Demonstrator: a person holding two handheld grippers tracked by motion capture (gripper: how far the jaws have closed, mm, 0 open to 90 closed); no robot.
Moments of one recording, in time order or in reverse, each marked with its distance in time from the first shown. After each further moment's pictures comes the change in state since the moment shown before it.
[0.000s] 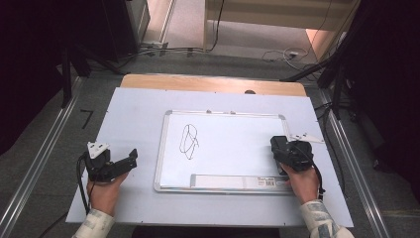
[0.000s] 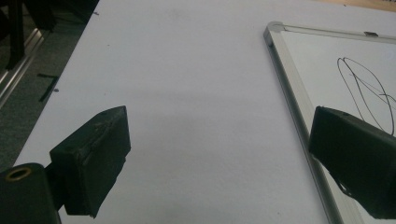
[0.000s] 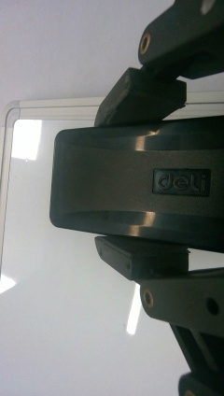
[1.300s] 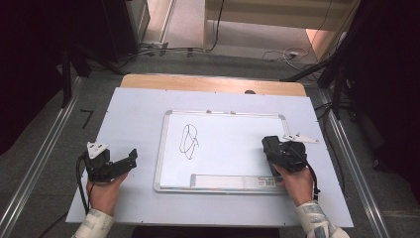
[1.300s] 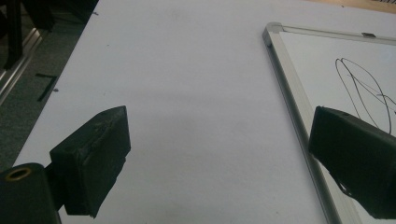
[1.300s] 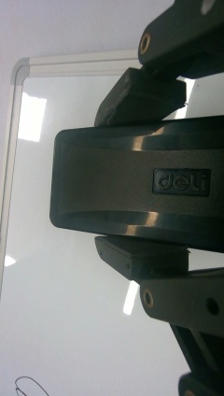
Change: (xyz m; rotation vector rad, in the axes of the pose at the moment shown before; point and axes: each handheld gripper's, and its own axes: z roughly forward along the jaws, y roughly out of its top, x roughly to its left) left arm 0.001 0.000 0.000 0.000 -0.003 -0.007; right arm 0.022 0.003 -0.006 -0.010 0.074 -0.031
